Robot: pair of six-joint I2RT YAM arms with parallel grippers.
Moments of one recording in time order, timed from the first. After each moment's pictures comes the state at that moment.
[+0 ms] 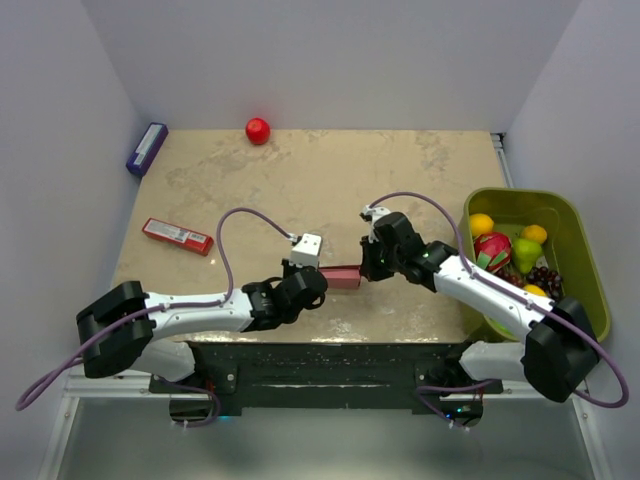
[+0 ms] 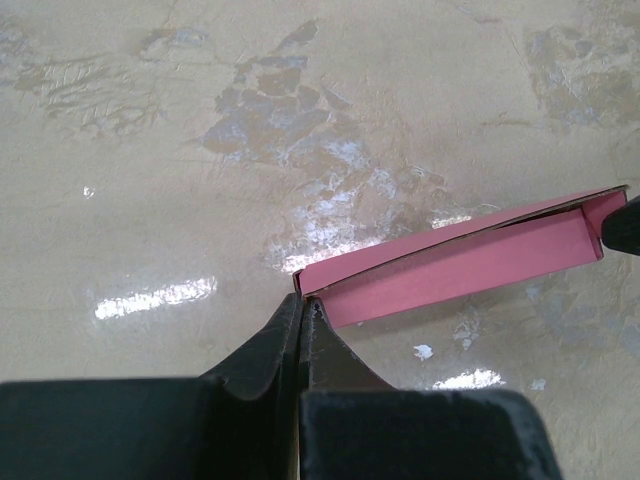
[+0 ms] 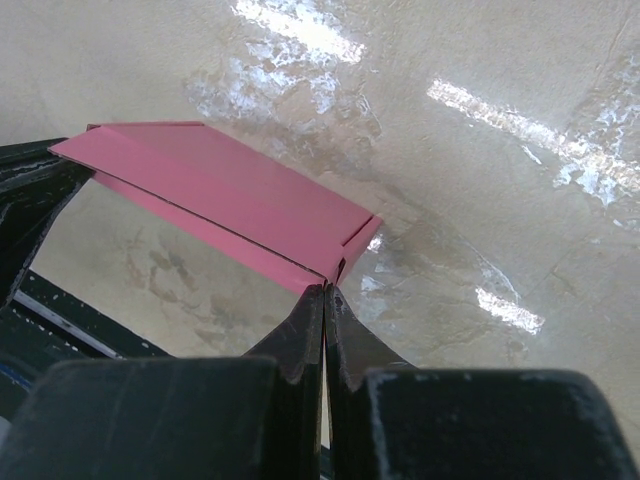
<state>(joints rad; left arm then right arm) -1.14 1.37 0.68 -0.04 -0.71 -0.59 0.67 1.26 0.83 -0.42 -0.04 0.37</state>
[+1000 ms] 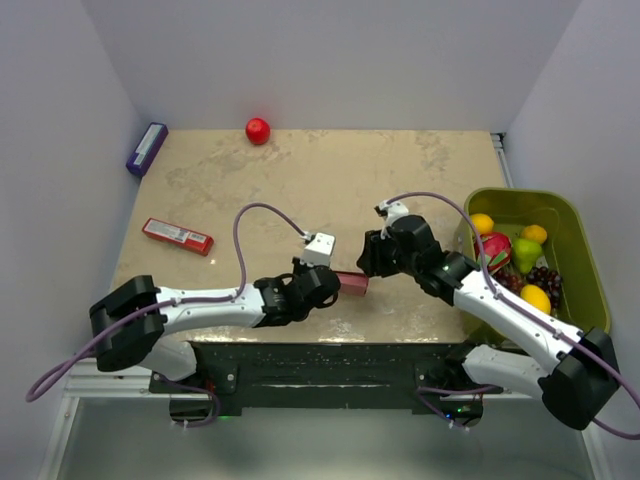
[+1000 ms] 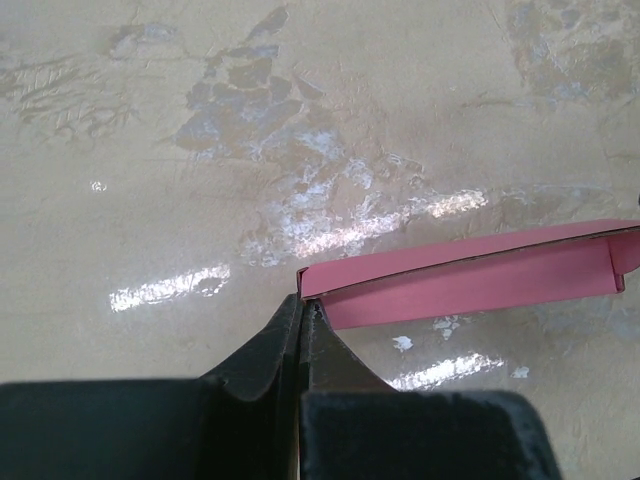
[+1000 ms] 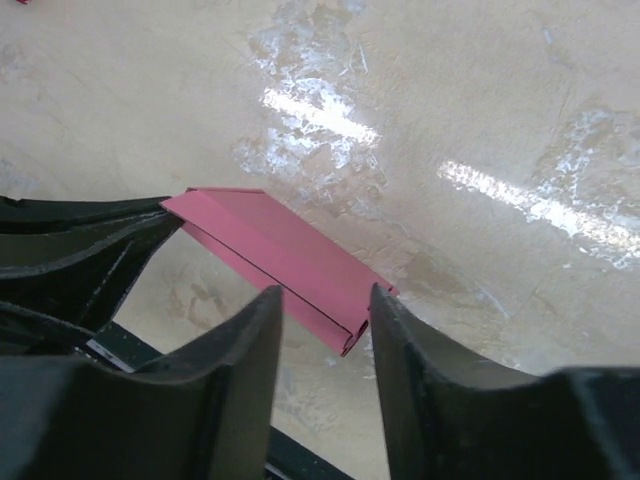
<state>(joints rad) -1.17 1.44 0.78 -0.13 -0.70 -0.59 0.66 1.09 0.78 -0.35 -0.01 0.41</state>
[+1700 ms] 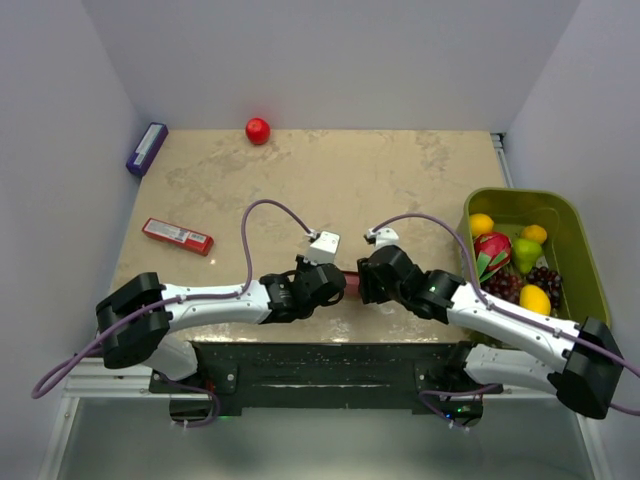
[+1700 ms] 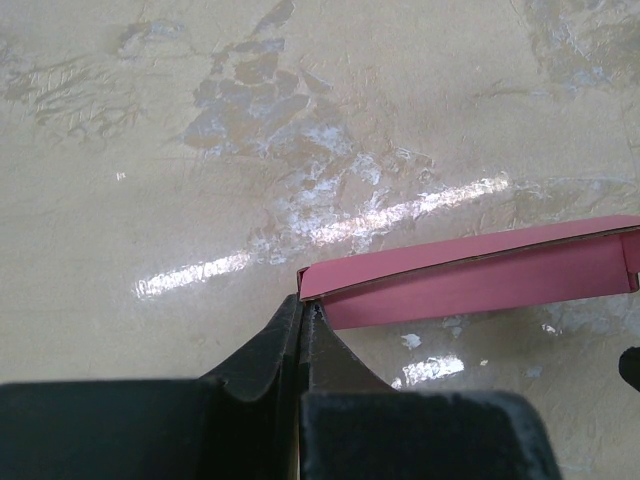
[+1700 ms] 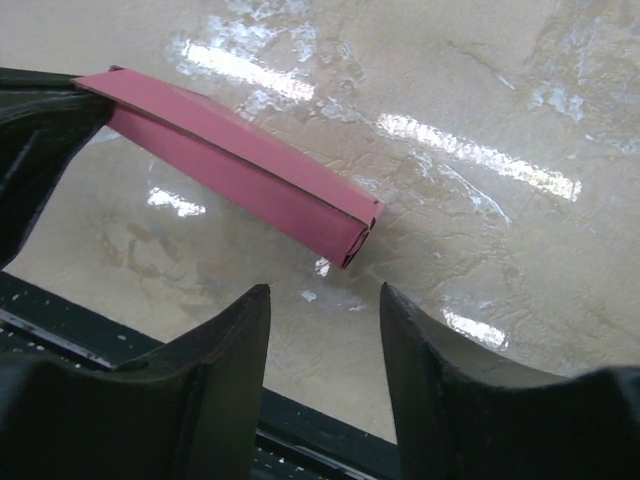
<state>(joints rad) -1.17 1.49 0.85 -0.23 -0.70 -0.58 0.92 1.06 0.71 -0.47 0.28 0.53</state>
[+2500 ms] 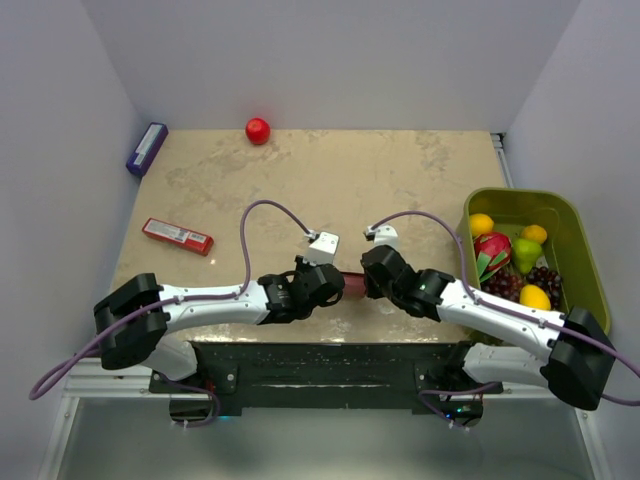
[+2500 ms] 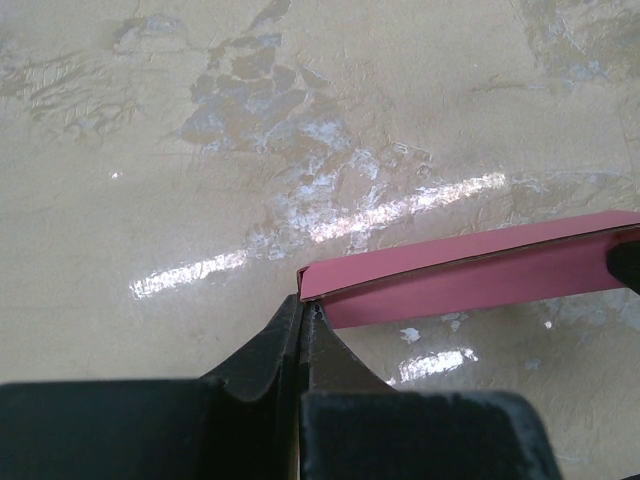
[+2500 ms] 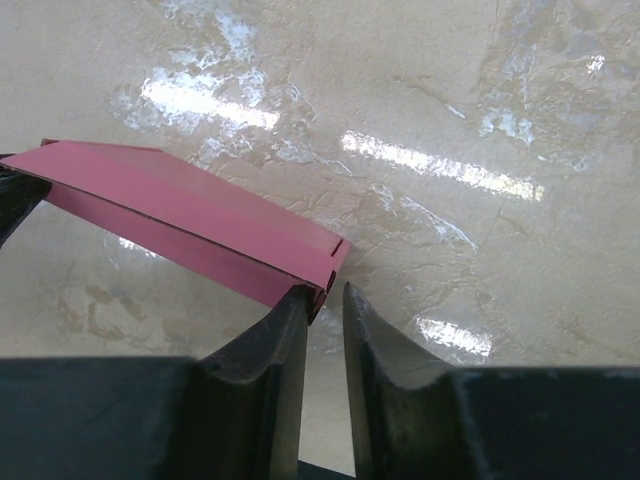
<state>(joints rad) -1.17 1.47 0.84 -0.23 -0.70 -0.58 0.92 1.14 0.69 -0.39 0.41 0.56</state>
